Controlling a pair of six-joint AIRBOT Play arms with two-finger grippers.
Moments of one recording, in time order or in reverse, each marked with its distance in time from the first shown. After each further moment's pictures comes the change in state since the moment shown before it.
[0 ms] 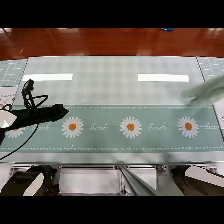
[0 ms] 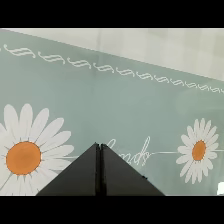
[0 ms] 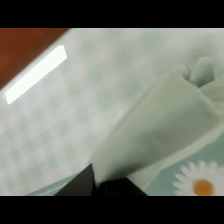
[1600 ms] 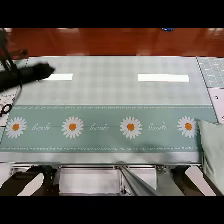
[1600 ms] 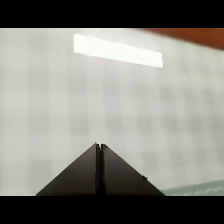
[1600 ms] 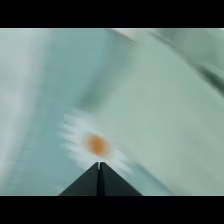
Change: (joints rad) left arm 0.019 -0.247 0.536 -0.001 0.130 0.178; right arm -0.027 0.348 -0.635 -0.274 -0.314 0.000
